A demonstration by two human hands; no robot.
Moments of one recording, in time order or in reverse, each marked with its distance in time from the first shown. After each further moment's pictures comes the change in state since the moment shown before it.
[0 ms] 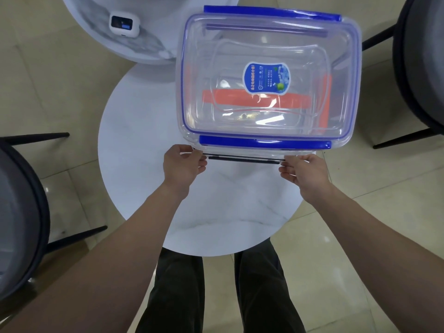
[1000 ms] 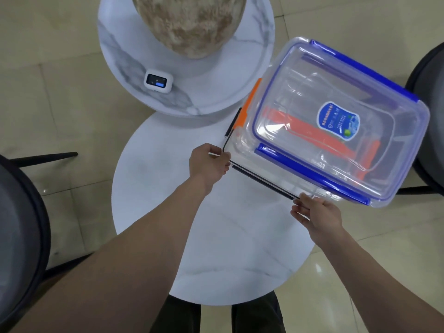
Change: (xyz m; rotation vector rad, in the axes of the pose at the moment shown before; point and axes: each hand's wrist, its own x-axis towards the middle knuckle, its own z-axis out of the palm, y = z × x) left_hand 0.071 0.093 0.029 0.062 -0.069 0.035; right_hand 0.011 -0.046 0.025 0.106 0.070 0.083
